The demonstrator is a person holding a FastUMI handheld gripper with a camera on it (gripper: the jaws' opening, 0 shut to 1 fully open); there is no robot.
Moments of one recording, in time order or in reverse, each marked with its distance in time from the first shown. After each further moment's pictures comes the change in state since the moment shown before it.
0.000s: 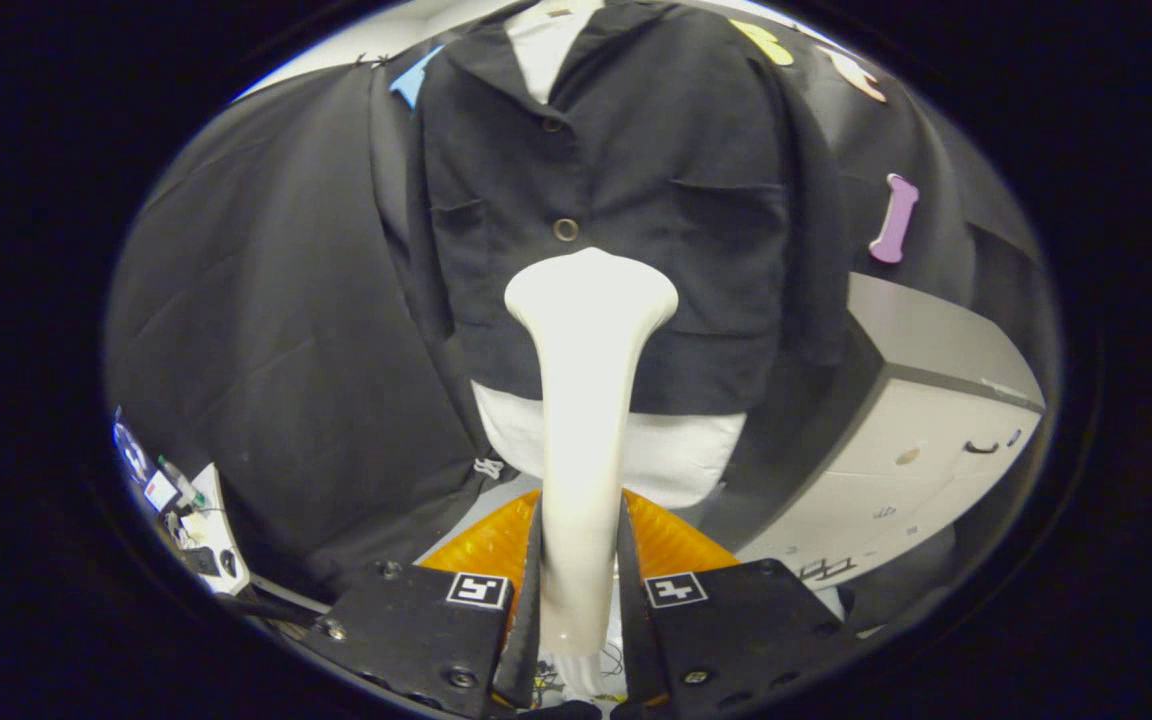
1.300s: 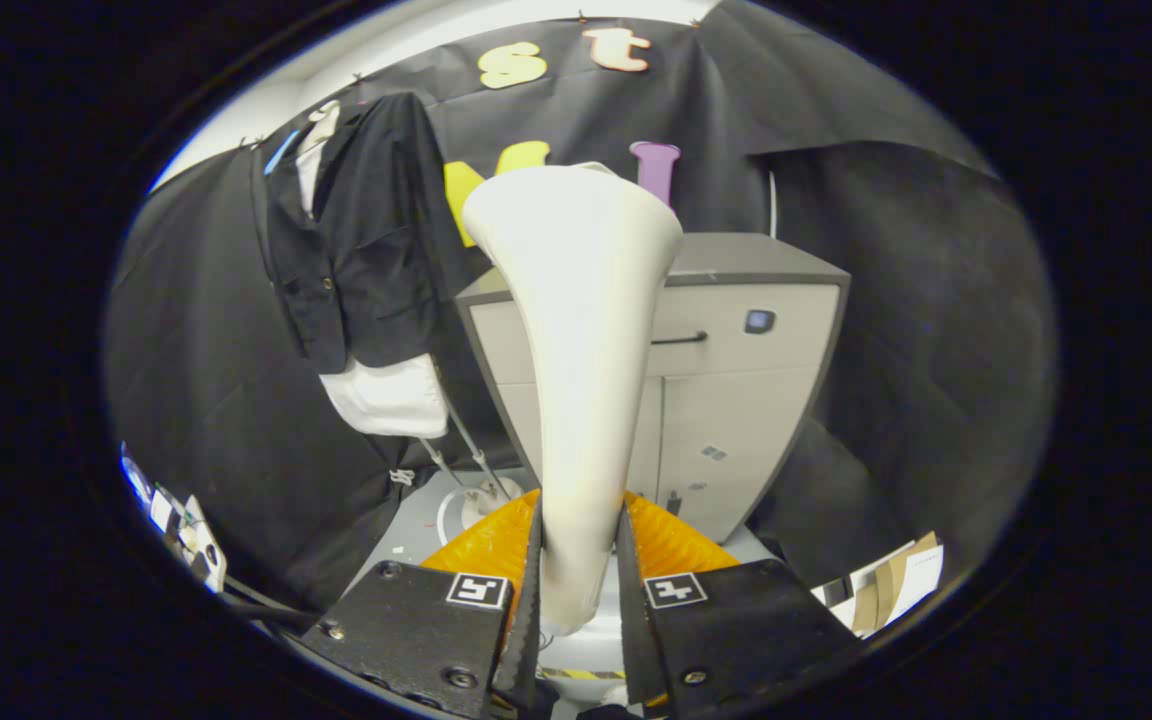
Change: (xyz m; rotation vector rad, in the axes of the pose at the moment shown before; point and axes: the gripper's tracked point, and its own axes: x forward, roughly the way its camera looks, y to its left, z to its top) arm -0.244 -0.331 -0.151 0.261 -0.055 -0.214
